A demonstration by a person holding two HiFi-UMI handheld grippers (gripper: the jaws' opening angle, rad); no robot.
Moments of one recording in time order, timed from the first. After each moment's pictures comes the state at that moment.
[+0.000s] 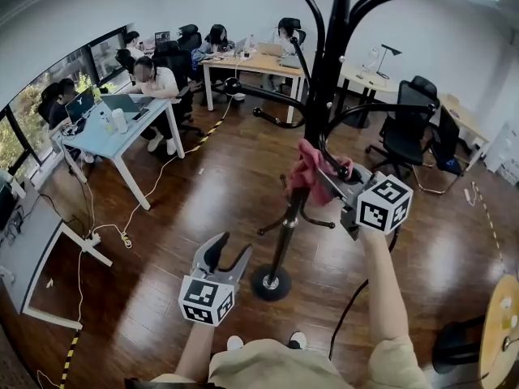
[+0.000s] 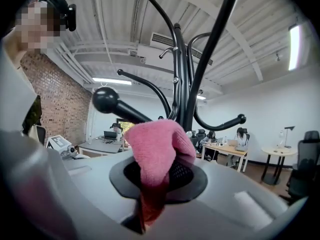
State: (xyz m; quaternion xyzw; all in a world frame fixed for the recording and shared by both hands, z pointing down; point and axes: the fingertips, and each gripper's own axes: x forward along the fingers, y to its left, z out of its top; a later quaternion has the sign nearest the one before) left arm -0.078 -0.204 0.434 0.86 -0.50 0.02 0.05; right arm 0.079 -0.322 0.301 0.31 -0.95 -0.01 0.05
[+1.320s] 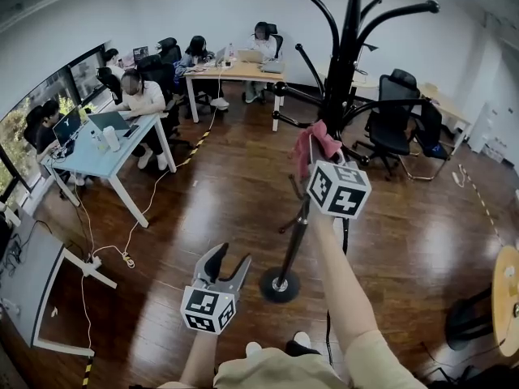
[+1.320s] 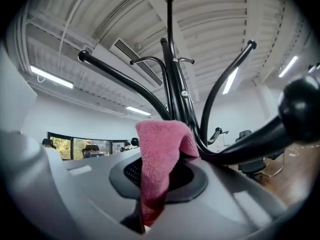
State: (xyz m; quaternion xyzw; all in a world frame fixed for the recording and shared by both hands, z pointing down) left arm -0.142 -0.179 0.441 0.89 -0.46 0.02 0.05; right arm 0.041 -0.352 0.262 0.63 -0.78 0.00 -0.07
